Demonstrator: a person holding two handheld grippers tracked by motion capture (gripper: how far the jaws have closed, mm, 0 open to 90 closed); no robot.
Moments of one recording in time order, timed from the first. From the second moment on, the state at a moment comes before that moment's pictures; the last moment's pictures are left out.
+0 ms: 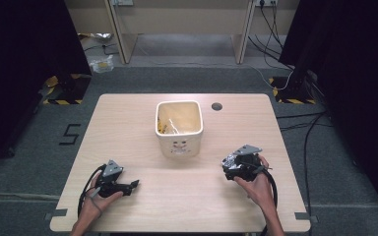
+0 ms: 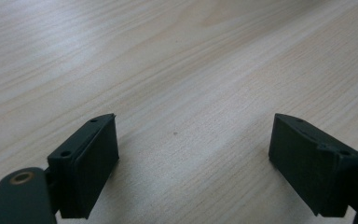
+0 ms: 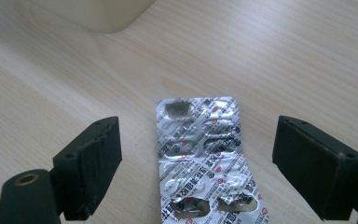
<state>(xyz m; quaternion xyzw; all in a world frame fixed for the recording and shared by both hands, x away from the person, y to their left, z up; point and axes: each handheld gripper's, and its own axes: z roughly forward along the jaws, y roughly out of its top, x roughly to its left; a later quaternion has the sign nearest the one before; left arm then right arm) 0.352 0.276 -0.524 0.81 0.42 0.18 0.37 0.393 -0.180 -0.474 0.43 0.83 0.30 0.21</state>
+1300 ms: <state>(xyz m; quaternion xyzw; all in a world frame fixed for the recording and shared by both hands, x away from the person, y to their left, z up) 0.352 0.276 -0.524 0.81 0.42 0.18 0.37 0.405 -0.191 -0.502 0.46 0.82 0.29 0.17</state>
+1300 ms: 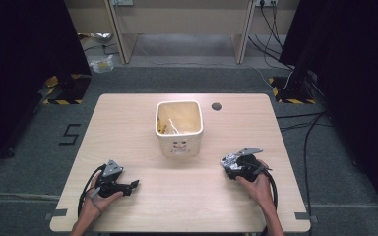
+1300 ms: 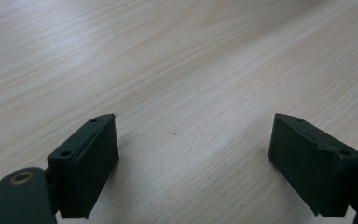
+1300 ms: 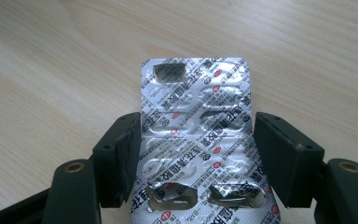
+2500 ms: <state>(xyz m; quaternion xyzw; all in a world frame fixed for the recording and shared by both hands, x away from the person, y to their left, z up) 0.352 0.276 -0.524 0.81 0.42 0.18 0.37 0.390 -0.181 -0.442 0.42 0.81 0.36 0.22</state>
